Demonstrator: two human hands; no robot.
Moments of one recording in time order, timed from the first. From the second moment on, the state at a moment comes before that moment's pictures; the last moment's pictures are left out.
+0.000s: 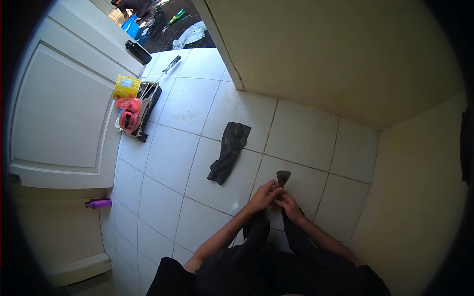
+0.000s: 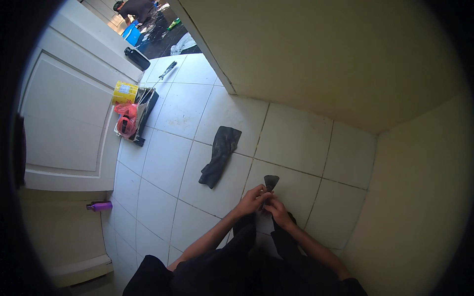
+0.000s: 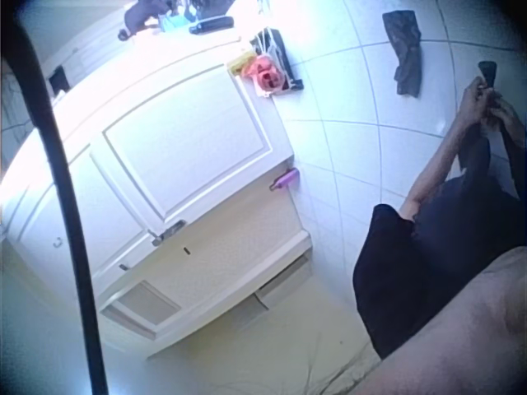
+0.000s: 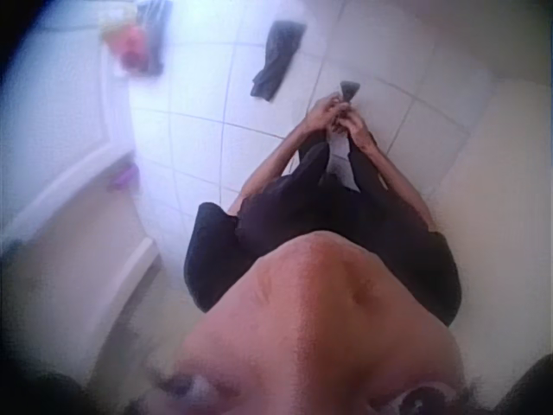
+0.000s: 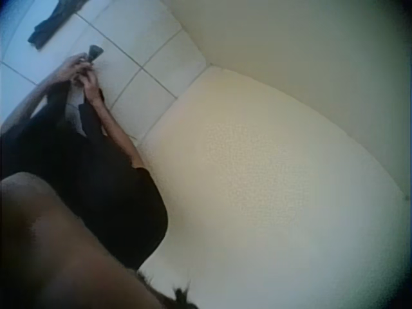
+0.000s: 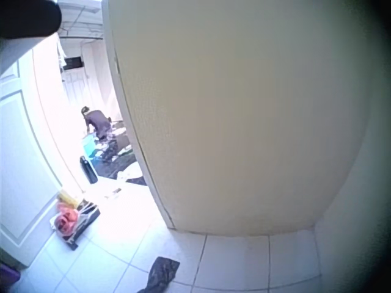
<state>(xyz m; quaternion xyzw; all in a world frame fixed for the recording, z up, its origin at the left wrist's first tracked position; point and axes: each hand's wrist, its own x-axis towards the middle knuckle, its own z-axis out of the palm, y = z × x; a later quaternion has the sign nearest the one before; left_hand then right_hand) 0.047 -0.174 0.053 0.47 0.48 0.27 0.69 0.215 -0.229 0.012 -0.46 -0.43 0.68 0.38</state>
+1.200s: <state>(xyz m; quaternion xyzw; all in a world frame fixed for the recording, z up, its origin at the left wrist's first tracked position) 0.050 -0.244 0.021 0.59 0.62 0.19 0.48 0.202 -0.248 0.007 -0.56 -0.62 0.48 0.27</state>
